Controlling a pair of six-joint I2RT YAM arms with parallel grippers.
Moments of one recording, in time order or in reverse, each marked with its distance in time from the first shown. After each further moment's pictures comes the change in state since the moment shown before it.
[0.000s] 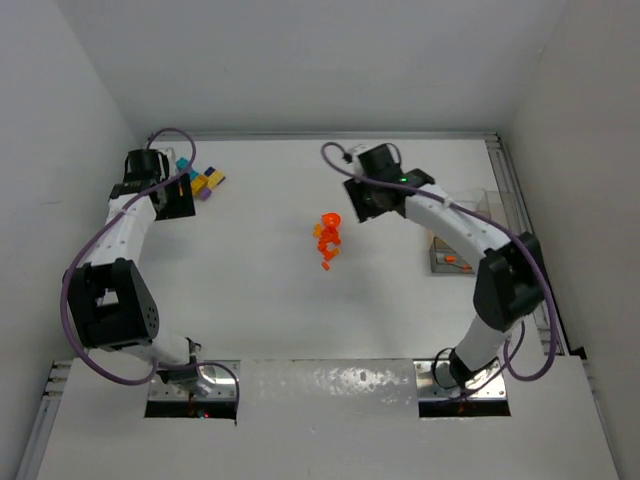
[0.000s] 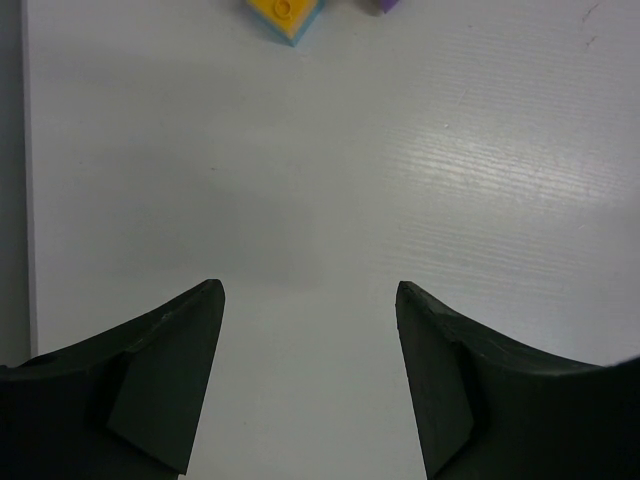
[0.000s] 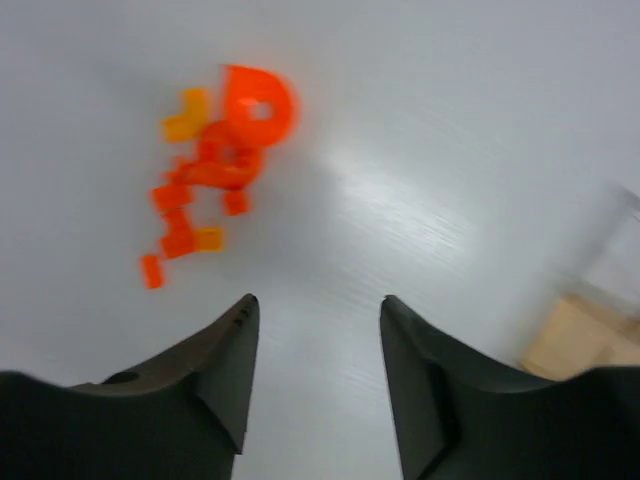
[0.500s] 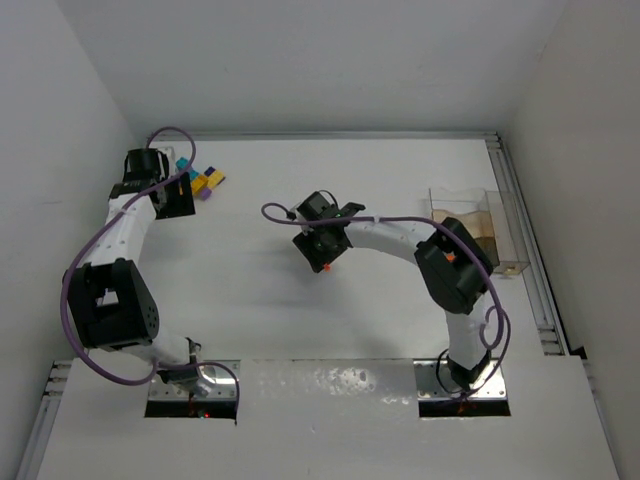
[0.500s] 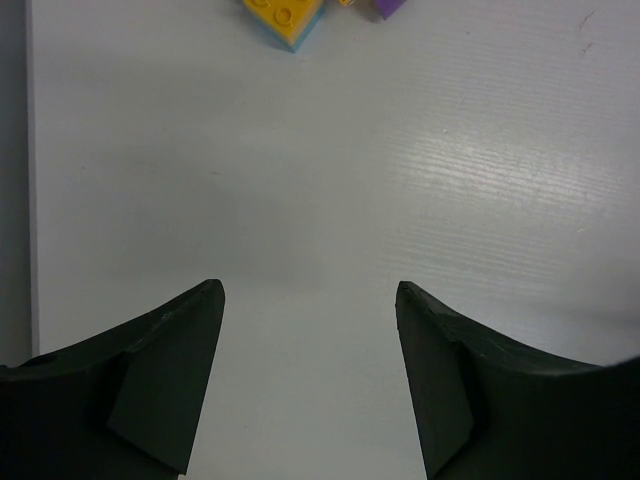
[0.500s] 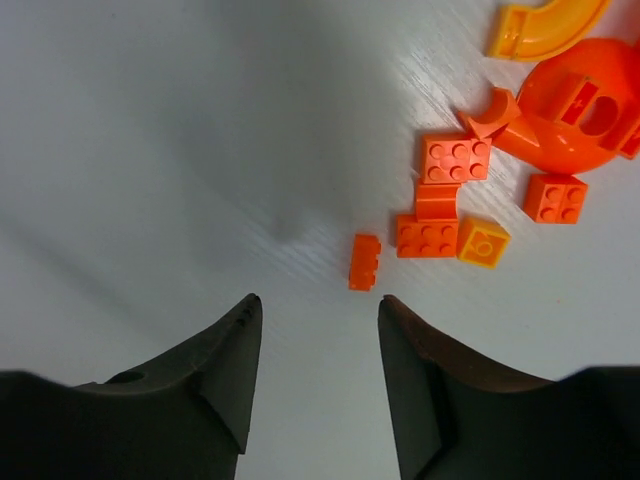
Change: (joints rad) left arm 0.000 0.002 0.006 0.004 0.000 0.000; right arm 0.352 0.312 0.045 0.053 -0.183 0.047
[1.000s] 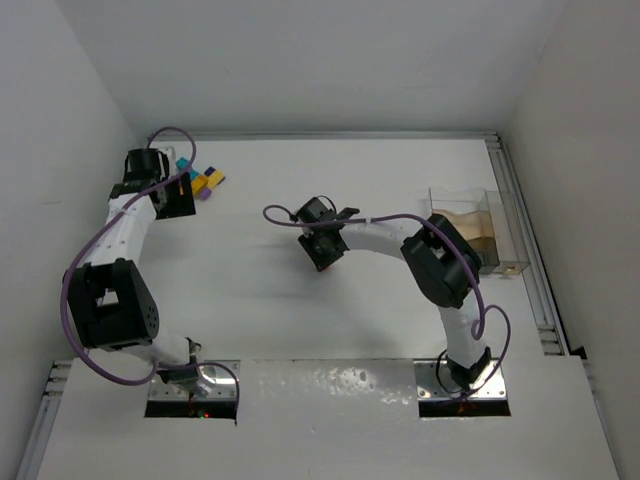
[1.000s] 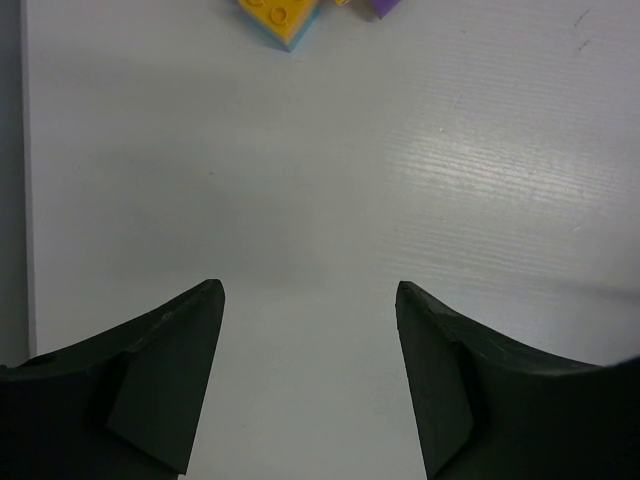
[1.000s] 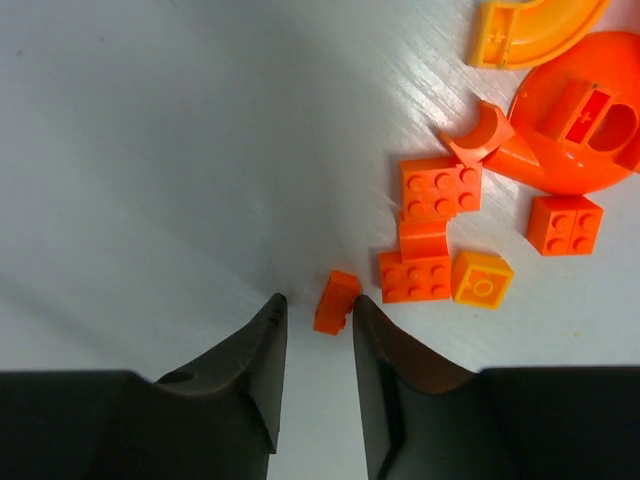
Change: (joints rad) left arm -0.004 0.000 0.000 -0.001 0.005 0.000; right arm -0.005 0.081 -0.015 0.067 0.038 0.064
